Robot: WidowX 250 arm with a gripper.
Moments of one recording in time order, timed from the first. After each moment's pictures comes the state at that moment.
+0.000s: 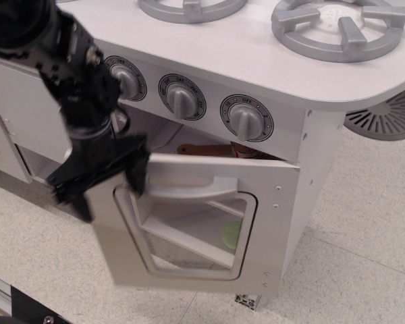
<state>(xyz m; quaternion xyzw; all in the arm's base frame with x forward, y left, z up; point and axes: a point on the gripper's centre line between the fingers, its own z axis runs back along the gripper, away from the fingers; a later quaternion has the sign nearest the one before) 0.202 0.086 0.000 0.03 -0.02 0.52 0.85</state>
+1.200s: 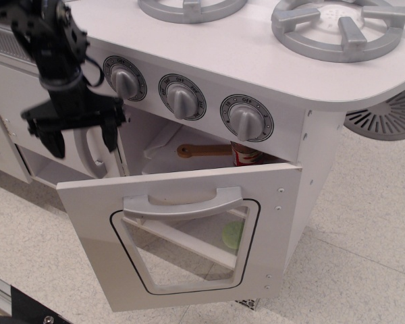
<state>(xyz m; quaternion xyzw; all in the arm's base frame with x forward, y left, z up) 0.257 0.135 0.005 0.03 -0.08 0.34 0.94</state>
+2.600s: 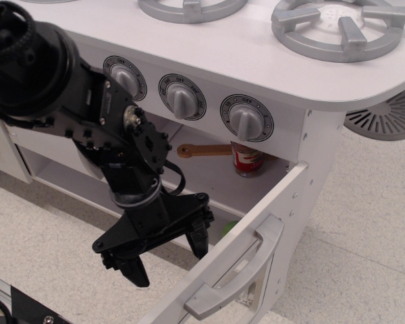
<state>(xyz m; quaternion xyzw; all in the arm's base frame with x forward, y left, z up) 0.179 -0.008 -0.004 -0.08 -0.01 0.45 0.89</state>
